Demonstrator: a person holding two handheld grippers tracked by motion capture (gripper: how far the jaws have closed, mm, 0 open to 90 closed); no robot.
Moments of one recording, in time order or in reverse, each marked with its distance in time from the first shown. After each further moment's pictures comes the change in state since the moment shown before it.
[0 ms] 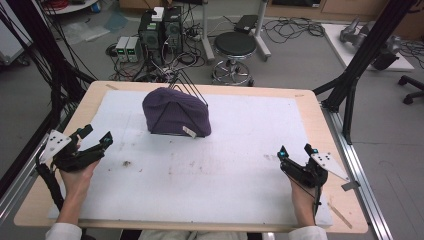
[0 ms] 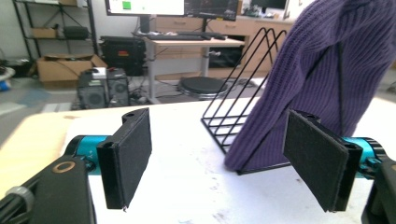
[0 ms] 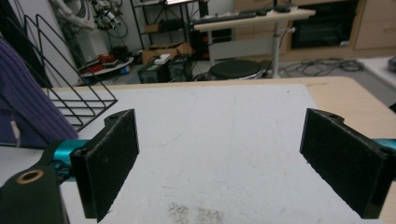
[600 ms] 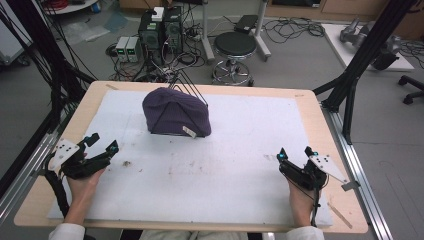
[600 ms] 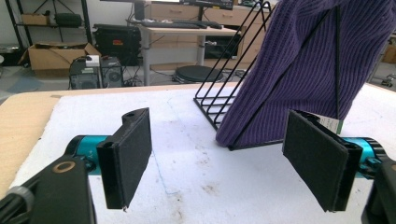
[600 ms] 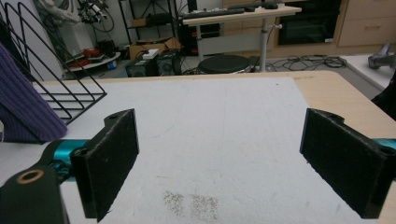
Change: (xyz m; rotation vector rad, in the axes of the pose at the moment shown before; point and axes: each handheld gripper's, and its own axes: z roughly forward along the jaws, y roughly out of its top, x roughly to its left) left arm -0.007 -0.026 0.000 0.038 -0.013 -0.009; right arm 0.006 -0.002 -0.005 0.018 -0.035 -0.002
